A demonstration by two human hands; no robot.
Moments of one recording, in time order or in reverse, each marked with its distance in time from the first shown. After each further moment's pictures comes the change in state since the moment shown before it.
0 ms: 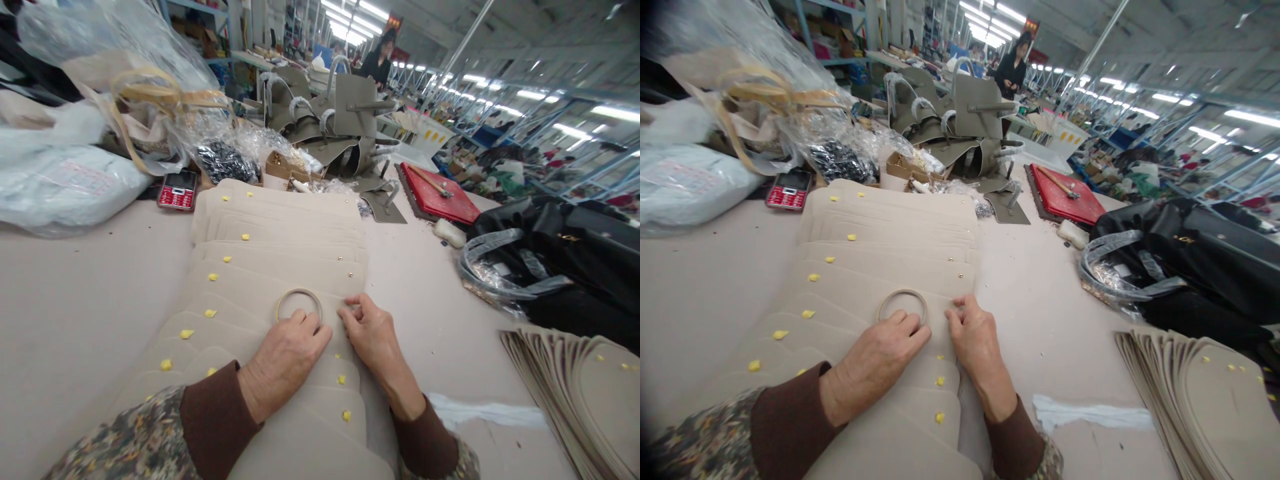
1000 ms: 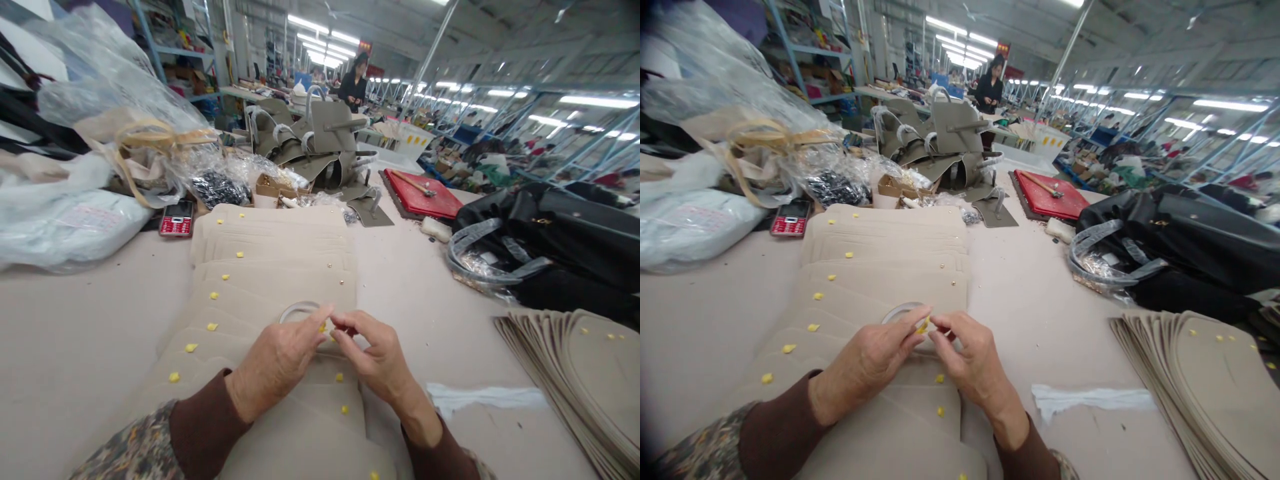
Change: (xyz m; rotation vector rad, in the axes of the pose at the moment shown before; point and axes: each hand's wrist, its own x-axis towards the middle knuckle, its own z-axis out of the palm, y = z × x) left_hand -0.004 -0.011 -0.008 -0.290 0.470 0.134; right_hand -0.033 -0.017 -0.026 0.298 -0.011 -0.459
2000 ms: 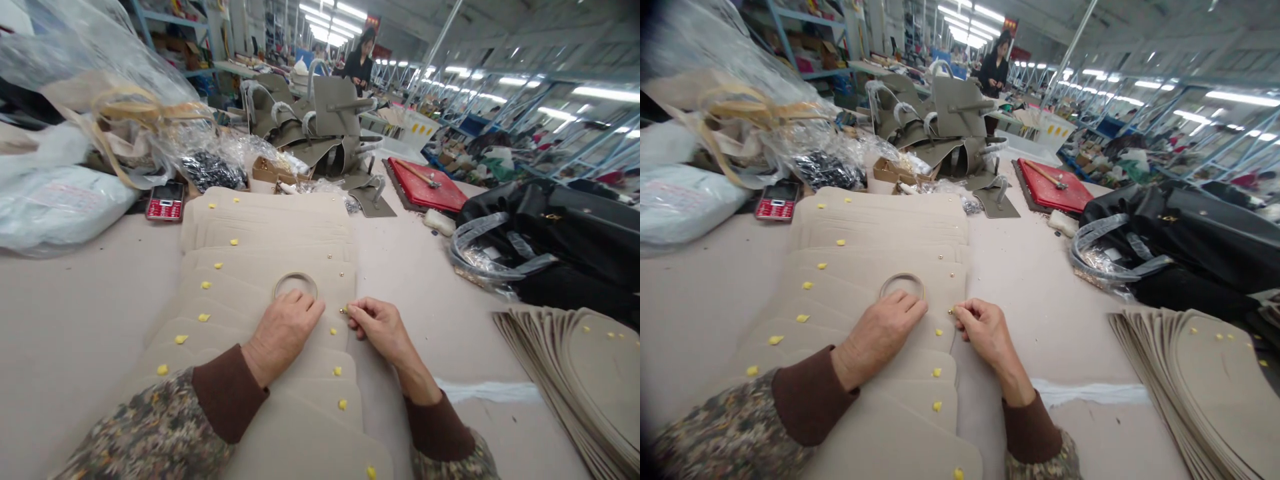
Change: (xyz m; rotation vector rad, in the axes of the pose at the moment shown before) left_hand 0.022 -0.008 0.014 0.362 -0.330 -0.073; right_hand 0.005 0.049 -0.007 0.269 0.022 0.713
